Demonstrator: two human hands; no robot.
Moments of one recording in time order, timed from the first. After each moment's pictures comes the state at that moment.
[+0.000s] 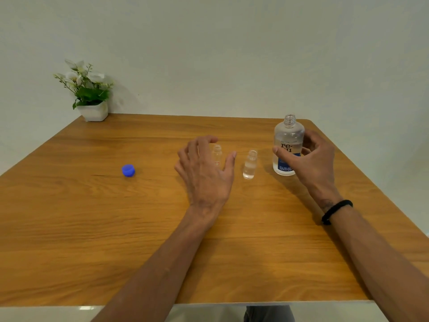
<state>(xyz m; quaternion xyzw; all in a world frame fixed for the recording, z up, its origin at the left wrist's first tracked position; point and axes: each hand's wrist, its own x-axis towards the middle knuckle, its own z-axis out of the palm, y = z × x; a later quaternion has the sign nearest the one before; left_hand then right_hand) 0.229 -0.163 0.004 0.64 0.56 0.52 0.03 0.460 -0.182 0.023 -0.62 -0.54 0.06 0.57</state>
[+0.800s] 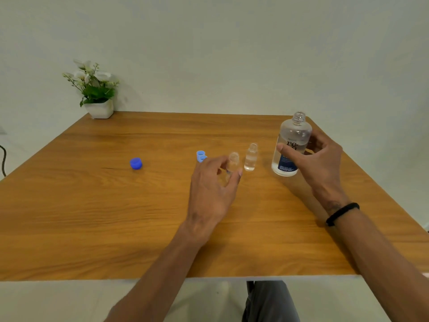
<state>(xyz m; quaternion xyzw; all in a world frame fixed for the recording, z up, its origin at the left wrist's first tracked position) 0.199 -0.219 0.005 0.70 0.47 0.49 0.21 0.438 -0.226 0.035 -0.61 -0.51 0.09 0.61</state>
